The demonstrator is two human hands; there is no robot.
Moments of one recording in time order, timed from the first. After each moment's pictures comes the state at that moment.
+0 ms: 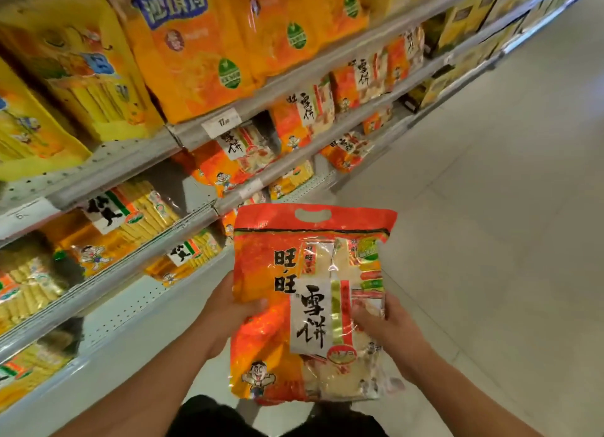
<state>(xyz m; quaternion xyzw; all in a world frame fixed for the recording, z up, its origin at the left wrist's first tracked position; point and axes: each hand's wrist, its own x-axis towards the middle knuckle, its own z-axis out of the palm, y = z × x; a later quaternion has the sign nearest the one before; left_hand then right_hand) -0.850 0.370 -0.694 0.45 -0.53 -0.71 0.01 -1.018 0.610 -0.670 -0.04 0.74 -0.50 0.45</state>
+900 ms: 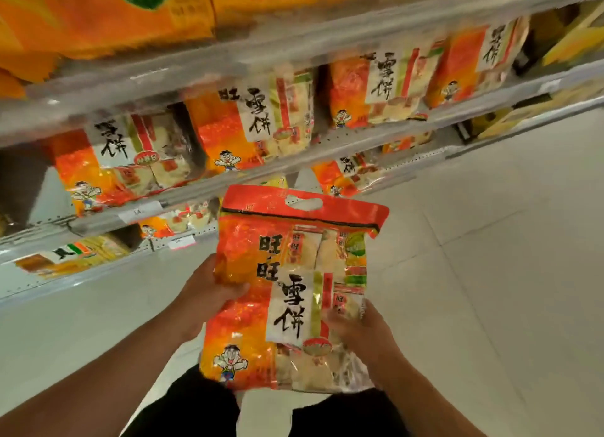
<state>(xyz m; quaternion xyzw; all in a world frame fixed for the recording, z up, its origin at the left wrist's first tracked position) -1.233 0.316 -0.841 0.61 -0.46 -0.65 0.03 -1.443 0.500 -0.818 -0.08 0.73 -0.38 0.57</state>
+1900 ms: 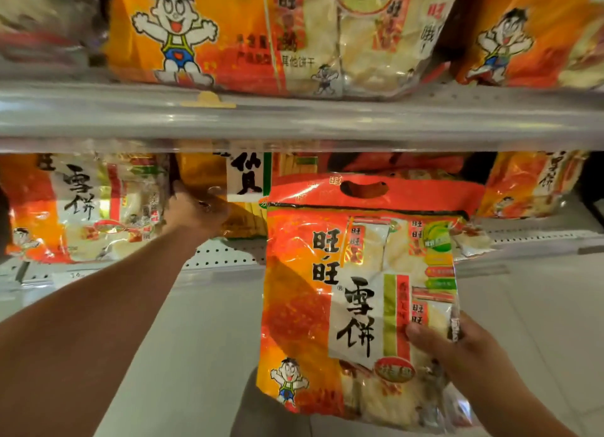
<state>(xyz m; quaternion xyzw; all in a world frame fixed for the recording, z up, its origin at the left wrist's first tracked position) -1.327 0.070 -1.223 0.76 -0.54 -0.29 0.21 -1.631 0.361 -1.151 -0.30 0.73 -0.40 0.47</state>
